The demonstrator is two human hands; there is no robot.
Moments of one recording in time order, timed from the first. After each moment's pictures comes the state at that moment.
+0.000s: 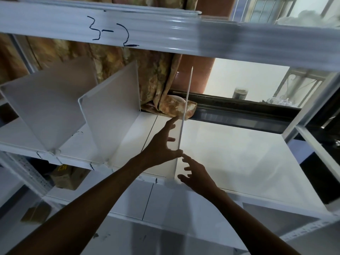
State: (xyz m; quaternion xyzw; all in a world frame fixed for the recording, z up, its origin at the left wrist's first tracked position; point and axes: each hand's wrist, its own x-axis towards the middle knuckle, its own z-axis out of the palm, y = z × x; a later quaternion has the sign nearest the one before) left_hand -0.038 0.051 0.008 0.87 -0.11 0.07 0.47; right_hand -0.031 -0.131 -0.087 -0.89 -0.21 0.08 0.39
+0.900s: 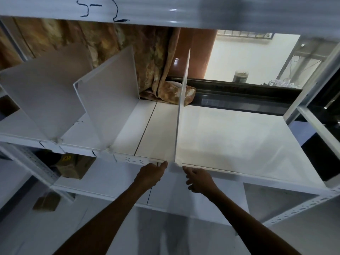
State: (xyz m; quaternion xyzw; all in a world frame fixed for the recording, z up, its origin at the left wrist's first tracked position) left_hand -0.101 0.048 -0.100 0.84 0.26 -0.17 0.43; right_hand -0.080 -0.138 -0.115 -0.85 0.05 0.23 0.47
